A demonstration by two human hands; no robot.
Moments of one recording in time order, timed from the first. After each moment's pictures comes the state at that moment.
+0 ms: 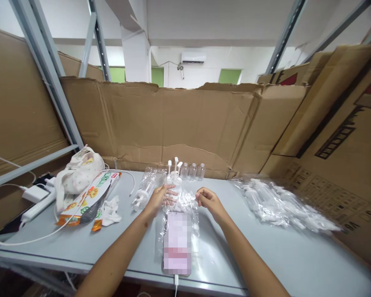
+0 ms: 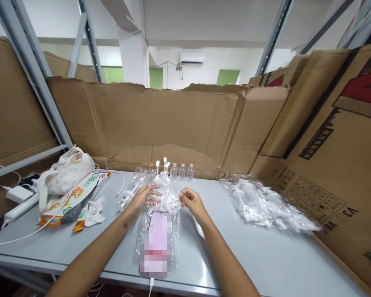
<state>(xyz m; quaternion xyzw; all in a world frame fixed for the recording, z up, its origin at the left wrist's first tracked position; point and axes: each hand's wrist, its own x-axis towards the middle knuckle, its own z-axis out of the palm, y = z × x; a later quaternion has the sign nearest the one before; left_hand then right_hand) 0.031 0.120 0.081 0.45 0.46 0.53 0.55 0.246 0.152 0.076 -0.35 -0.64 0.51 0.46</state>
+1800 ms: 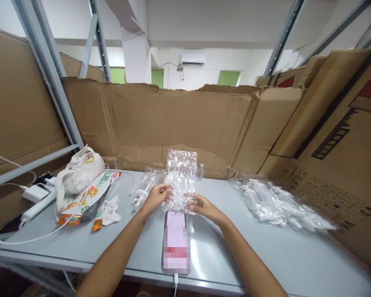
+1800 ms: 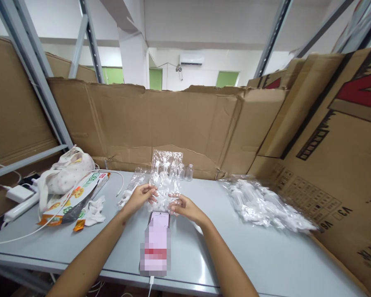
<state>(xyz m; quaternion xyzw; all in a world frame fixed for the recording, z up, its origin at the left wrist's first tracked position) 0.025 0.120 0.088 0.53 0.48 0.53 0.46 0.245 0.143 0.075 -0.29 -0.65 0.63 0.30</state>
